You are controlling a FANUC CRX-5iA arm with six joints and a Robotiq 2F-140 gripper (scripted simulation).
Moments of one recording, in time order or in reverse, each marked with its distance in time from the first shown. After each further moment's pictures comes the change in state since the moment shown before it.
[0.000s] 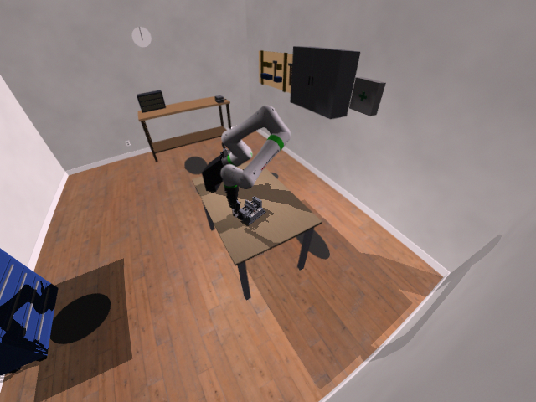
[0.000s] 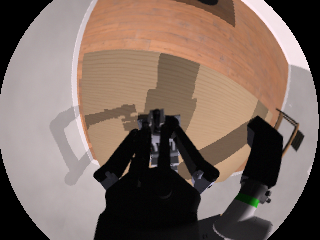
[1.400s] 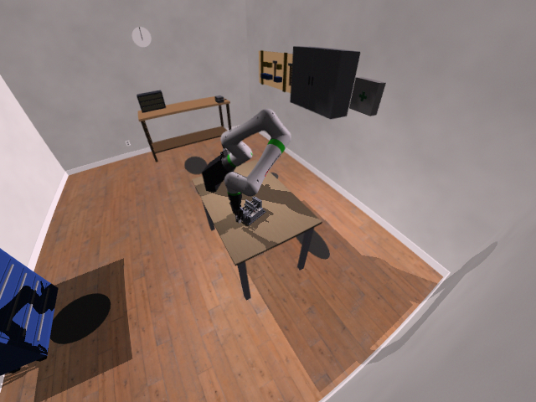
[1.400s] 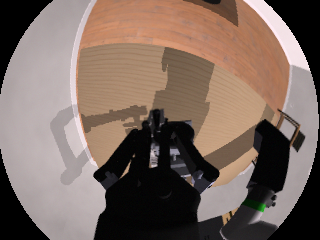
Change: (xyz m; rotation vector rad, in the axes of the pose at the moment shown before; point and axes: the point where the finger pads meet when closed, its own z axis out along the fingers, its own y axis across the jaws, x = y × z) arm 0.000 -0.027 0.044 0.000 0.000 0.000
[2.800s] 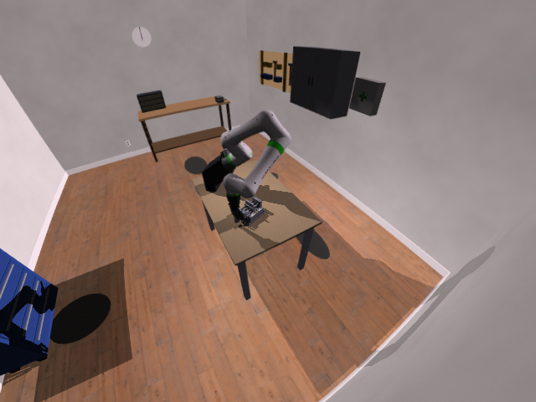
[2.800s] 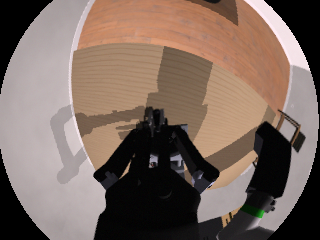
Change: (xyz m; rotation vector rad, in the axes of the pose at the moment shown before) arm 0.000 0.017 0.020 0.000 0.000 0.000
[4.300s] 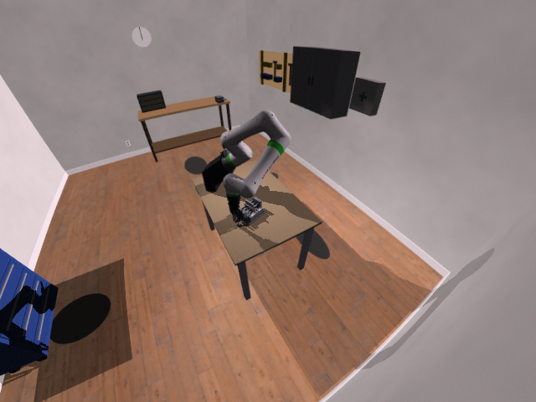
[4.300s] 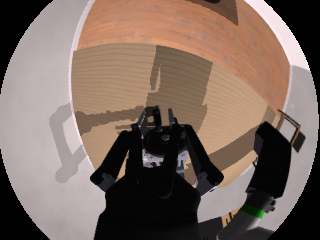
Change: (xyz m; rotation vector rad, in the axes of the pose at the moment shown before) arm 0.000 0.001 0.000 0.000 0.000 0.000
